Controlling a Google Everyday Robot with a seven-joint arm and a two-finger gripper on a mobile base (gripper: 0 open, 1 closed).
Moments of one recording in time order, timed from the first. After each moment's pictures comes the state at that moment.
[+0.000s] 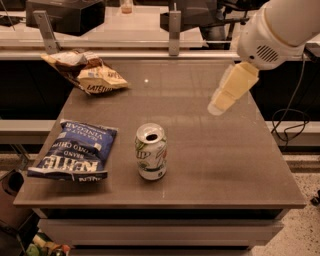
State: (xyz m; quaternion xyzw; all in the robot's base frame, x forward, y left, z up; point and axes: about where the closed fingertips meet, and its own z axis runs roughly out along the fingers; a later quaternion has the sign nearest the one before) arm 0.532 -0.142 0.985 -0.54 0.79 0.01 0.29
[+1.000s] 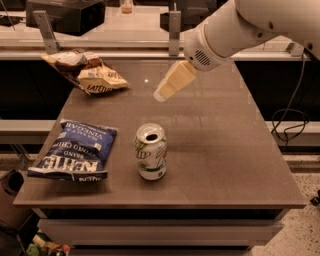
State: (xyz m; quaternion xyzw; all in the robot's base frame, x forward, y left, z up) arm 0.605 -0.039 0.962 -0.51 0.77 0.08 0.38
